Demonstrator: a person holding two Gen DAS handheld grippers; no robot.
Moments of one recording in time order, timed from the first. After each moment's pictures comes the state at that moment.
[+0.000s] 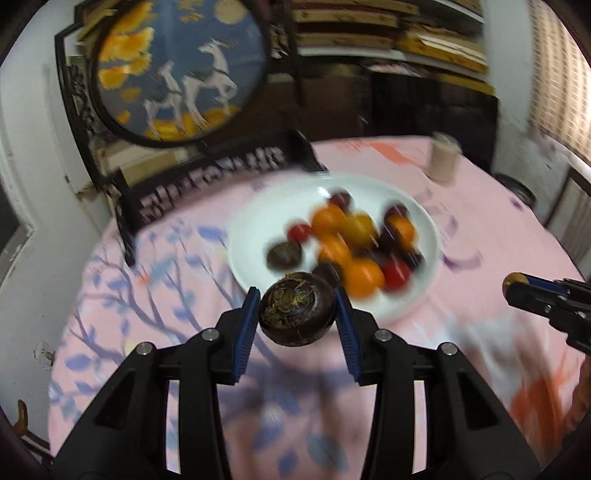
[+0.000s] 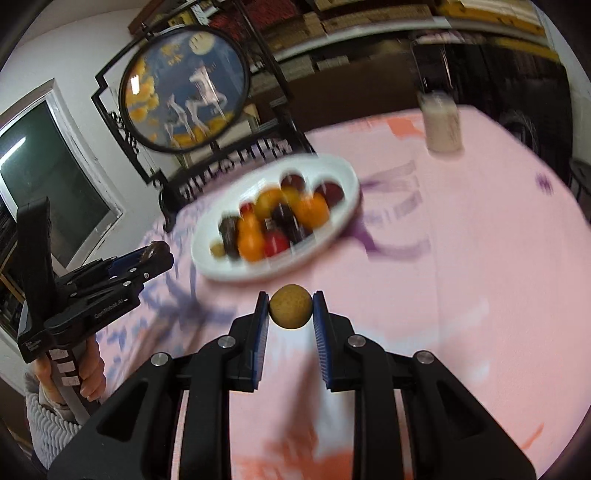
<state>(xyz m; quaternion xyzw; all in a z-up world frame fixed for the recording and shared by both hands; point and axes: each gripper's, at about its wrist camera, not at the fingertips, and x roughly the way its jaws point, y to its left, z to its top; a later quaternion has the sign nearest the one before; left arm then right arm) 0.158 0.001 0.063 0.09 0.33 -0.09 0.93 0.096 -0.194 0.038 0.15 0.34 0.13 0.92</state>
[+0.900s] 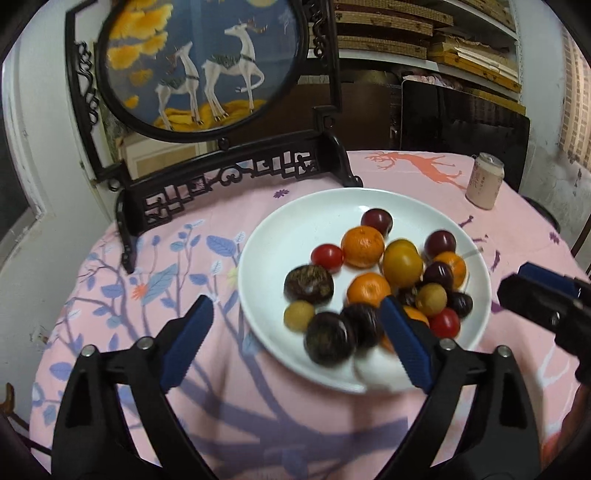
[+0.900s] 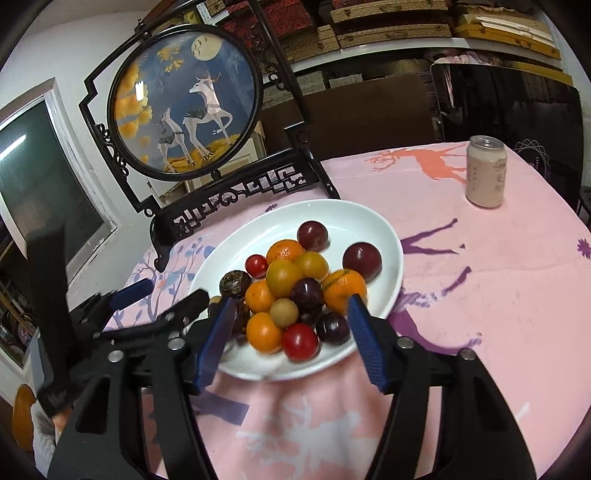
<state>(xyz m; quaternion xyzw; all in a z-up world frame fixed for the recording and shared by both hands) 0.192 -0.002 0.037 0.07 0.32 -0.04 0.94 0.152 -0.169 0.036 0.14 0.32 0.12 0.93</state>
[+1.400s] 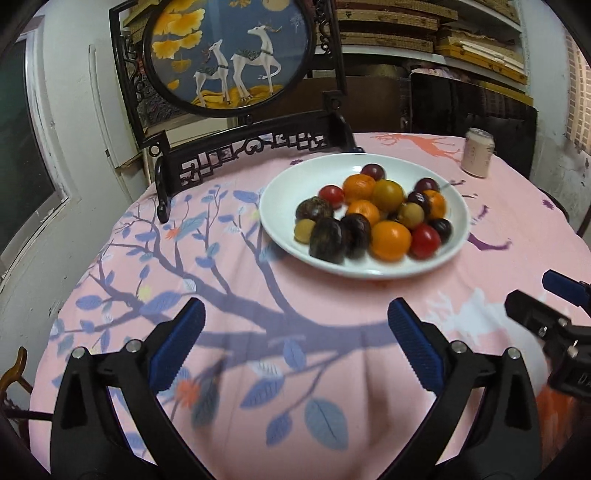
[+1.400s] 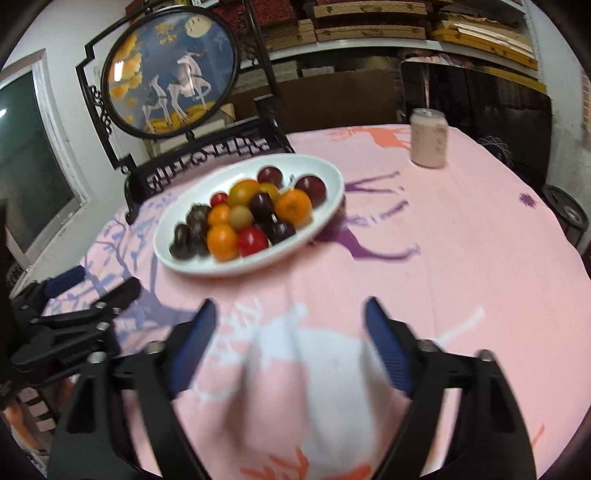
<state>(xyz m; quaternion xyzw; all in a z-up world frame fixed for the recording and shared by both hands) 0.103 0.004 0.022 0.07 0.33 -0.01 0.94 0.073 -0.172 0.001 0.09 0.34 0.05 0.93</state>
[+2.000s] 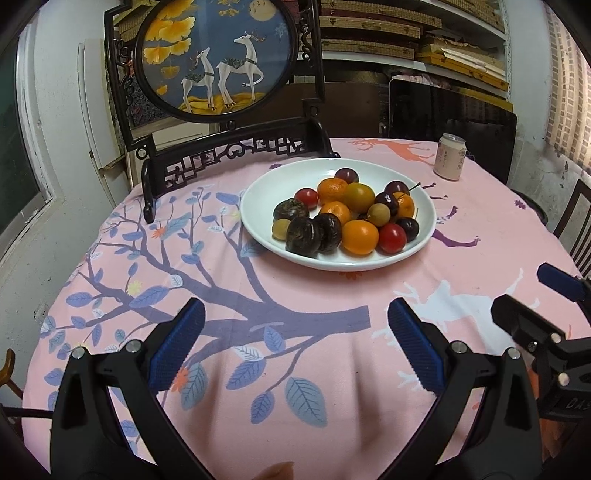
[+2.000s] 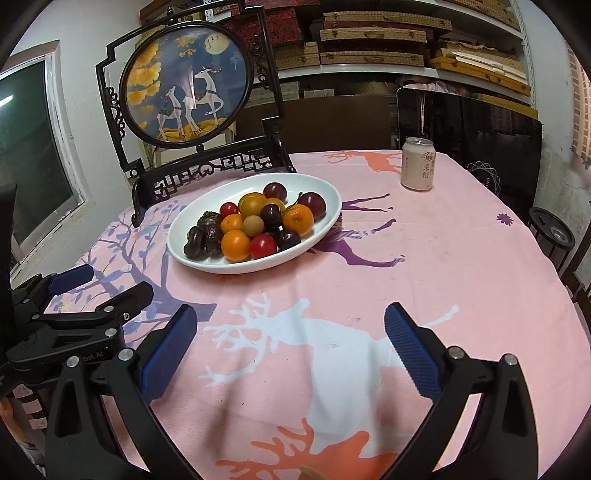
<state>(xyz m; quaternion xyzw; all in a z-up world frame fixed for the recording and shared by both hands) 0.086 0.002 0.031 0.05 0.32 -0.05 0.94 0.045 -0.160 0.018 0.06 0.31 0.04 0.95</state>
